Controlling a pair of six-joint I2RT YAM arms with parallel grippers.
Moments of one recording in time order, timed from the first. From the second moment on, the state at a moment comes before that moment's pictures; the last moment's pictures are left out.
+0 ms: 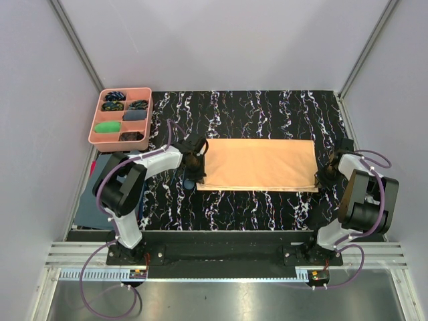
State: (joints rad) left arm -0.56 1.80 1.11 -0.53 0.11 -0.60; right arm -0.31 1.56 0.85 -0.58 0.06 0.70
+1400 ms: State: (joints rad) left arm -0.57 1.65 1.06 -0.55 0.07 -0.55; right arm -0.33 1.38 0.81 -0.59 -0.08 0.61
